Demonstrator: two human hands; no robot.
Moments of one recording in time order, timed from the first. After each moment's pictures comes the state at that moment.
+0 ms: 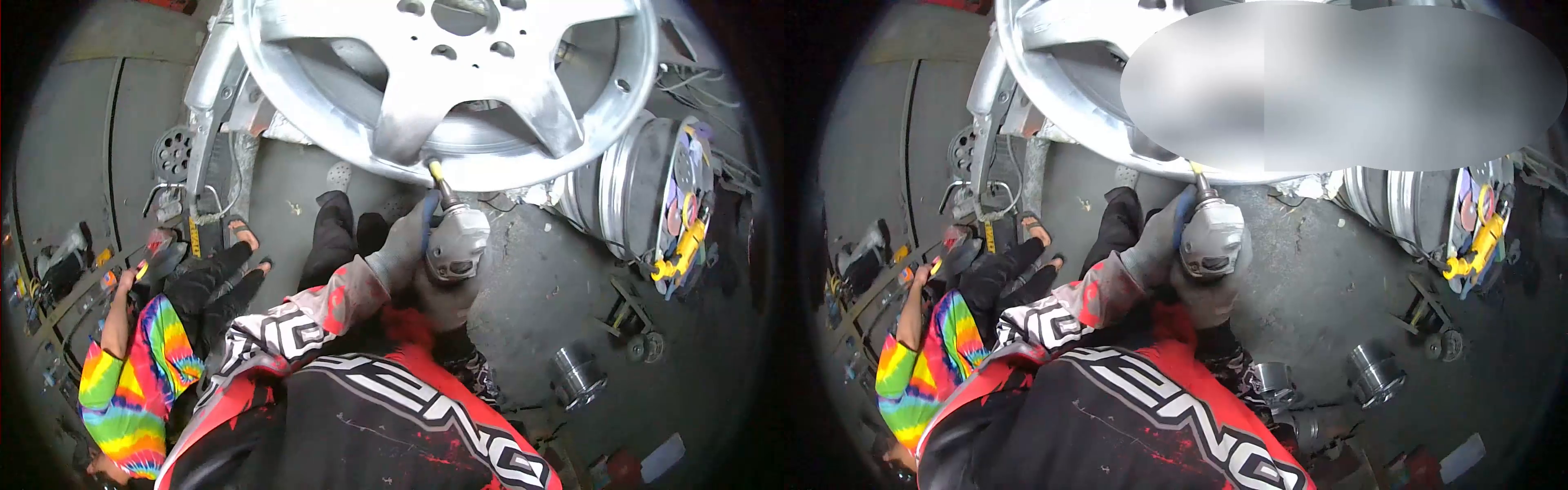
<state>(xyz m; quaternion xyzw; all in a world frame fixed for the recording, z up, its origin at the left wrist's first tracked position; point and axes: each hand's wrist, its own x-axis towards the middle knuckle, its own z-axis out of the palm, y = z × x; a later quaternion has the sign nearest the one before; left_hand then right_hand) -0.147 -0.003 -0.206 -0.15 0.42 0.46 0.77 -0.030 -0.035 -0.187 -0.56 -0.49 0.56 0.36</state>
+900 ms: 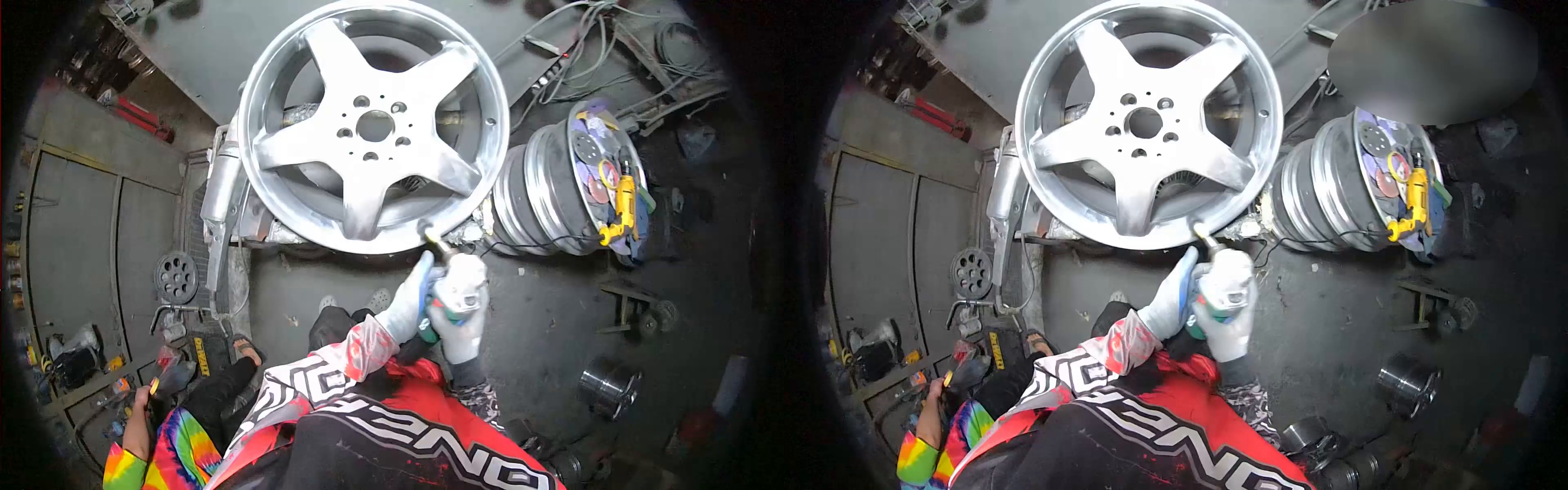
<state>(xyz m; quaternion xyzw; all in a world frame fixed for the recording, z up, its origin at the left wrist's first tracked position) -0.116 0.007 -0.164 -0.06 0.32 0.43 0.84 0.005 -0.028 -0.138 -0.55 -0.51 0.47 0.46</state>
